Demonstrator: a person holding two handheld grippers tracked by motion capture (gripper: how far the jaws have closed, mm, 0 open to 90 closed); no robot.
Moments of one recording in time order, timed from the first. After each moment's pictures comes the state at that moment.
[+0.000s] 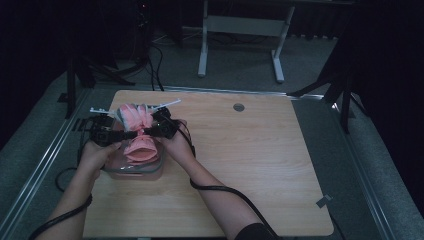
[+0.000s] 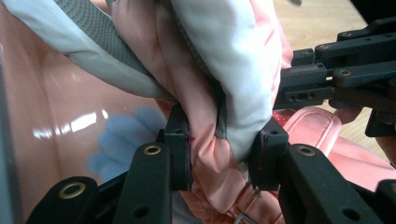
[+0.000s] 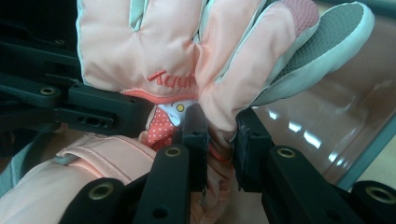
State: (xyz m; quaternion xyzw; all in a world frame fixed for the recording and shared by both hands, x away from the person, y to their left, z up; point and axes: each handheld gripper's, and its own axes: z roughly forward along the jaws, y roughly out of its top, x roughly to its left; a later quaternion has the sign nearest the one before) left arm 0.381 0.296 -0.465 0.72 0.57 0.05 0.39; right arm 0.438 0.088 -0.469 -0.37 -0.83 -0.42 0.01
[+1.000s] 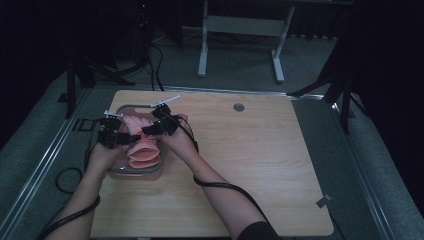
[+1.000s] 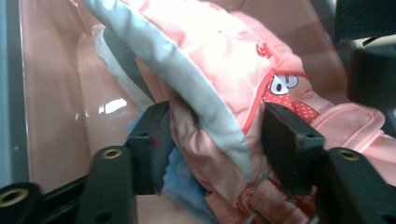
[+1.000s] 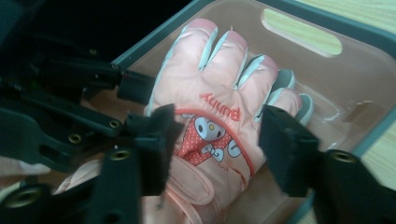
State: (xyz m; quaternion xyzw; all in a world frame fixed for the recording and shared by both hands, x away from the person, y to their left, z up) left arm 0.389 0.279 -0.477 0.72 0.61 0.11 0.32; right arm 0.443 0.084 -0.455 -0.34 -0.84 -0.41 0.00
